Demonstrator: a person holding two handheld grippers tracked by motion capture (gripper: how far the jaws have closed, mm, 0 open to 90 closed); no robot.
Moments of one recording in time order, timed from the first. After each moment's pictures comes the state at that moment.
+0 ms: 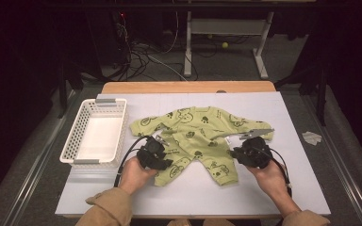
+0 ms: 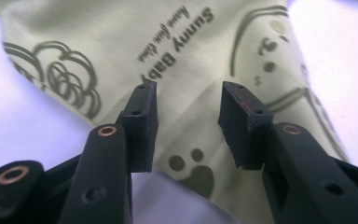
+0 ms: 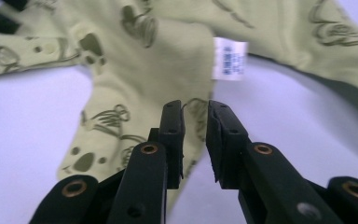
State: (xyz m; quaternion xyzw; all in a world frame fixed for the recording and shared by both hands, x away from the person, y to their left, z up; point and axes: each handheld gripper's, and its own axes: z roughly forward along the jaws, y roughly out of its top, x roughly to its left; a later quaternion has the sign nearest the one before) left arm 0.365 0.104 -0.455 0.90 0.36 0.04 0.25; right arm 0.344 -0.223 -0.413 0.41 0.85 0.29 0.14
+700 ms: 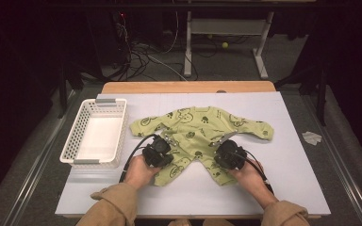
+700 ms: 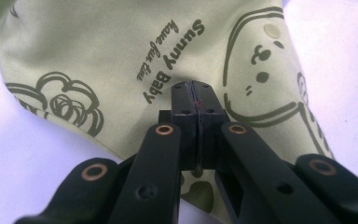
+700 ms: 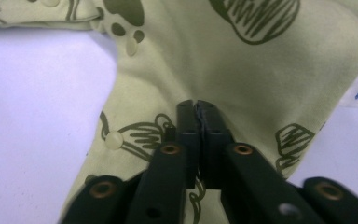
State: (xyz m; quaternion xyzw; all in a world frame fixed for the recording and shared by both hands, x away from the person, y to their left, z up) left arm 0.366 0.089 -0.448 0.92 0.33 0.04 0.22; right arm 0.359 -0.168 -0.446 0.37 0.90 0.21 0.12
